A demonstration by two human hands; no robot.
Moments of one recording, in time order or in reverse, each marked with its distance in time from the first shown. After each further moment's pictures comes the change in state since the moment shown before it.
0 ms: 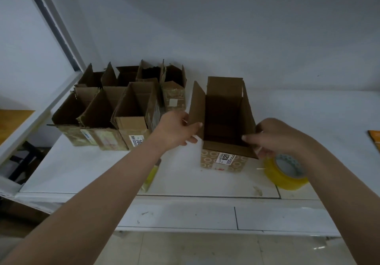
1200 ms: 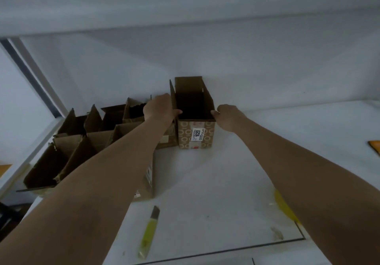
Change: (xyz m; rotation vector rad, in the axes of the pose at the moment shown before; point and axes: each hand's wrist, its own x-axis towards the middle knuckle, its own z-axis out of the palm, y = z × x) left_hand 0.172 0.025 -0.050 0.901 0.399 0.100; right_hand 0.157 -0.079 -0.014 -0.231 0.384 -0.115
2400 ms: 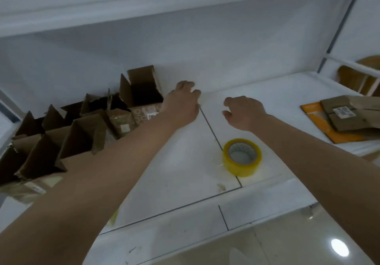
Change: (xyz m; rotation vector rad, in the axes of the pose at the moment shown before) left_hand -0.099 0.154 -0.020 0.102 0.015 0.666; right_hand -0.137 0.135 -0.066 -0.364 0.143 -0.068
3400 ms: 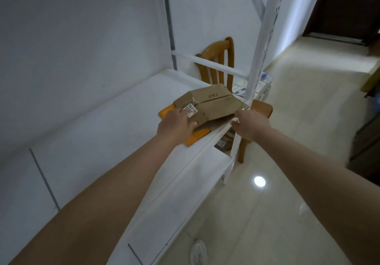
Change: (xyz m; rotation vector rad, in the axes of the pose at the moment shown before) left_hand 0.186 0.402 0.072 -0.425 -0.226 0.288; right_hand -0.175 0.407 0.045 0.087 -0.095 0.774
